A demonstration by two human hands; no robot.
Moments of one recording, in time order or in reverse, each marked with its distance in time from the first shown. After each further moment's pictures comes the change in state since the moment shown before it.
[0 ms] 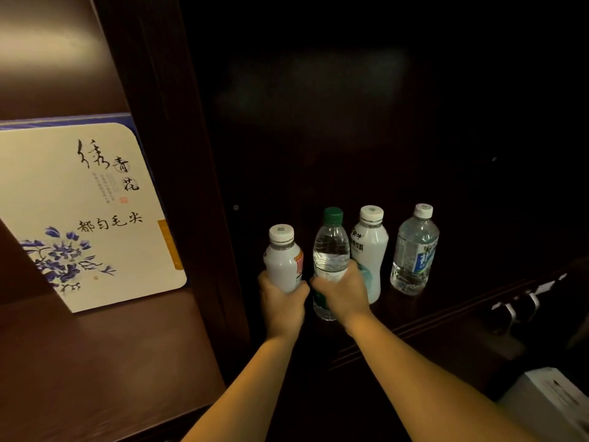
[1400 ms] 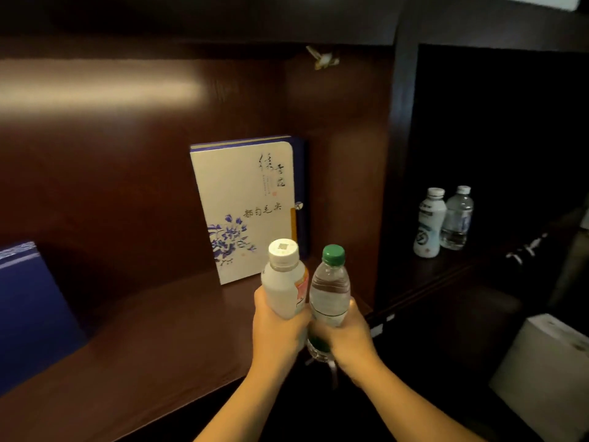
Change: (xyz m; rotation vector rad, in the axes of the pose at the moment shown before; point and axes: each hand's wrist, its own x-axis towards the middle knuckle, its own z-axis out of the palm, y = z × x) left_hand -0.055 0.060 -0.393 -0.076 -0.309 0.248; right_hand -0.297 -0.091 0.245 0.055 0.061 0.012
